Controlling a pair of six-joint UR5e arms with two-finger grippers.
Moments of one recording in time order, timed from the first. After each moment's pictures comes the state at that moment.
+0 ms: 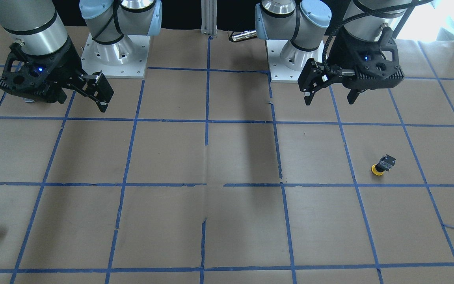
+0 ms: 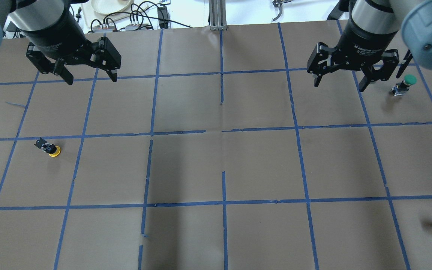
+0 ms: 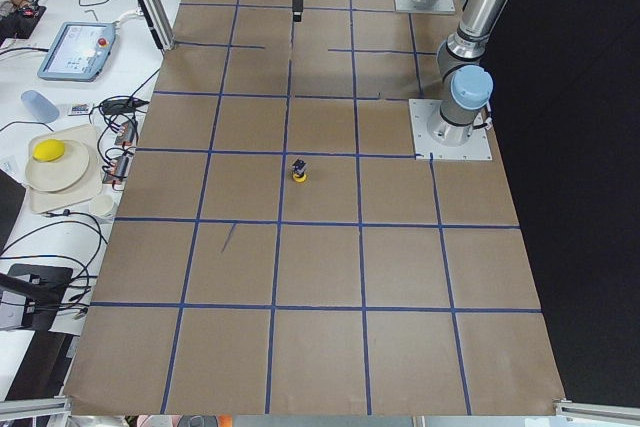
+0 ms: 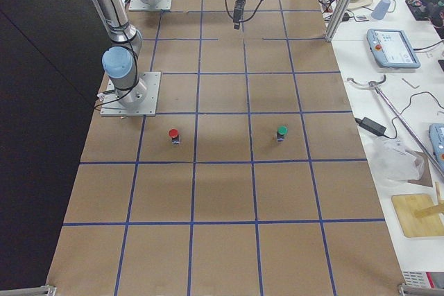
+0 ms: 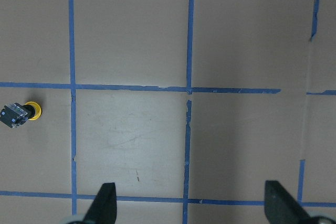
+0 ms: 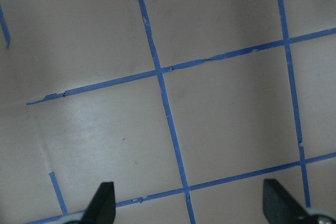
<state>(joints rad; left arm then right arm) -1.56 -1.58 -1.50 -1.59 1.60 -0.02 1.55 -1.56 1.58 -1.57 -1.59 0.19</state>
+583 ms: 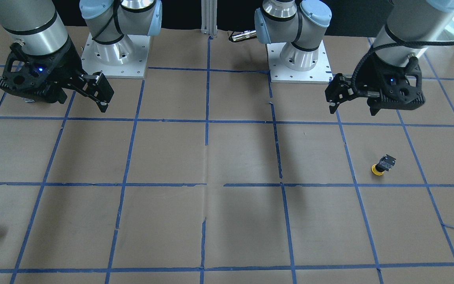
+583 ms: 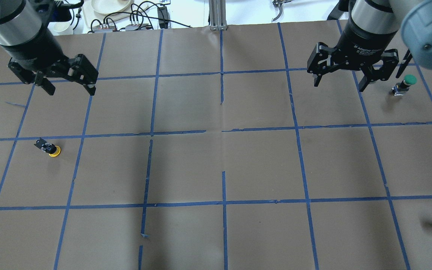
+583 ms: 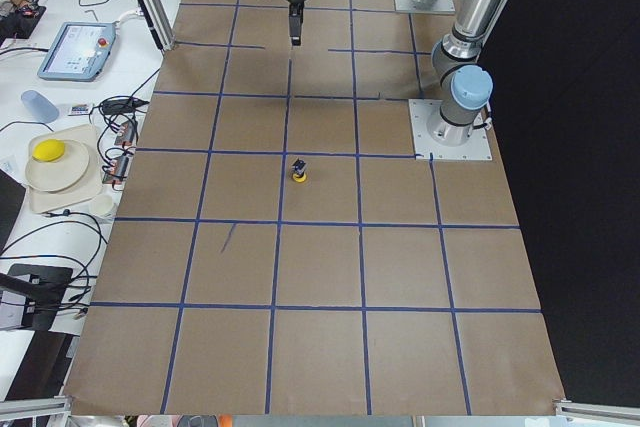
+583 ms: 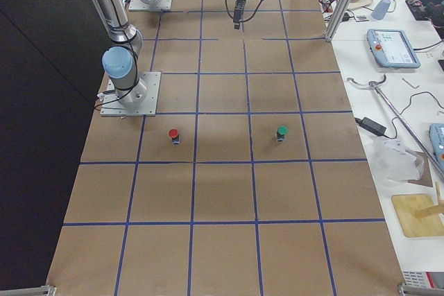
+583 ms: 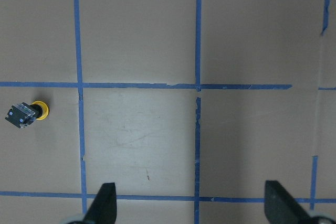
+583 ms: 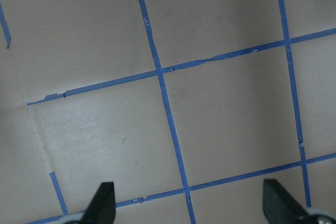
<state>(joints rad) -1.37 -1.58 -1.61 -1.55 1.60 0.28 1.55 -1.56 1.58 -1.58 -1.59 0.19</state>
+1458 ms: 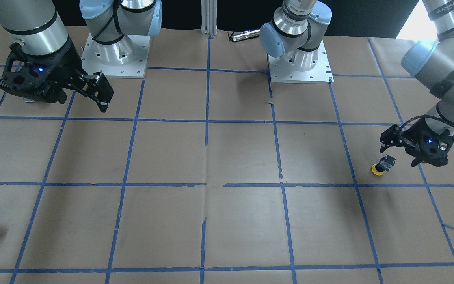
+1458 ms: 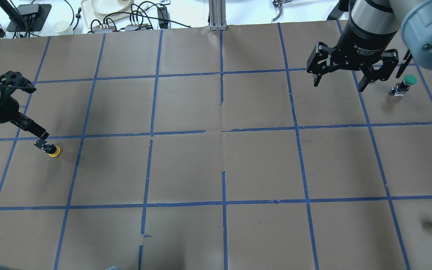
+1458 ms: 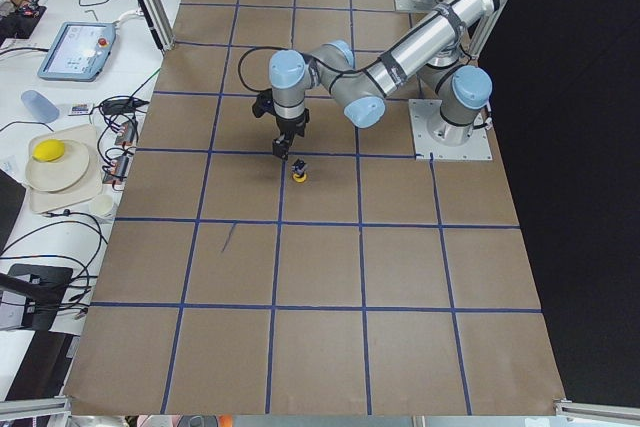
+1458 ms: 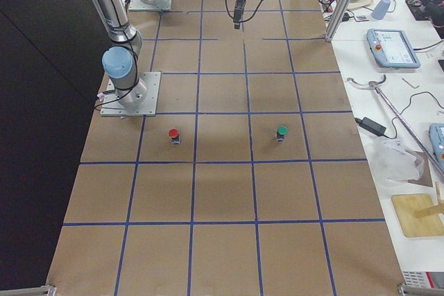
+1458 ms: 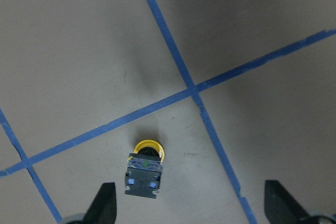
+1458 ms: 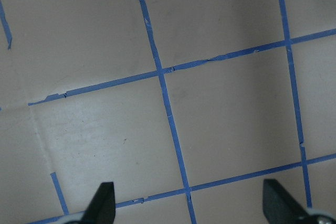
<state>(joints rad) -0.98 -1.79 -1.90 -1.02 1.55 1.14 1.55 -1.56 1.58 -1.58 -1.59 0.19</state>
